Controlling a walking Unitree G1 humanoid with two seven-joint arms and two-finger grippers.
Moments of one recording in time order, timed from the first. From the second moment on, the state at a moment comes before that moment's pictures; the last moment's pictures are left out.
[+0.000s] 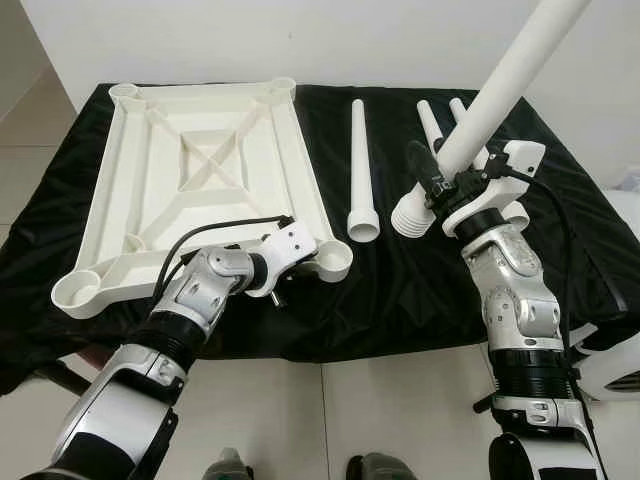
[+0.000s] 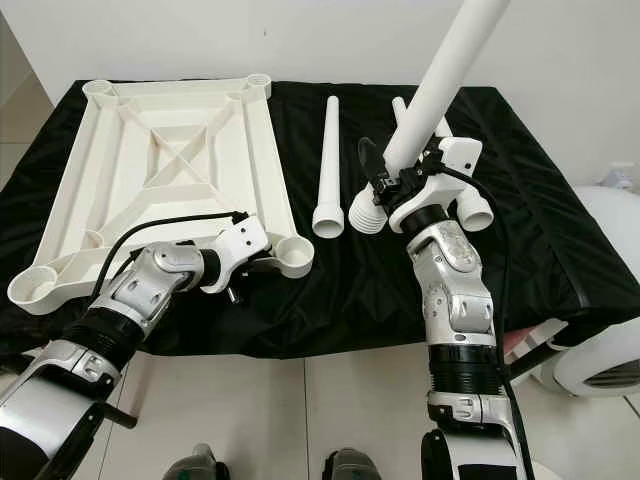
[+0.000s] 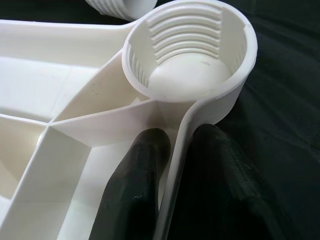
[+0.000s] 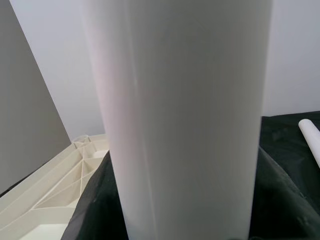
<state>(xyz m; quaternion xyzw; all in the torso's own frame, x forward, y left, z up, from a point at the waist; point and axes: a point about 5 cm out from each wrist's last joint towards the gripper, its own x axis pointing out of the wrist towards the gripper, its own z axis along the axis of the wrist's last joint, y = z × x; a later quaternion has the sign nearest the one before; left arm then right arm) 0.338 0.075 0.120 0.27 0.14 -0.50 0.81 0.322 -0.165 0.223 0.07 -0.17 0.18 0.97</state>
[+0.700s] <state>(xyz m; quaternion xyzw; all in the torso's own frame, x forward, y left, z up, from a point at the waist) 0.332 0.031 0.121 0.24 0.10 -0.48 0.84 0.316 -0.149 0.210 0.07 -0.14 0.22 0.96</state>
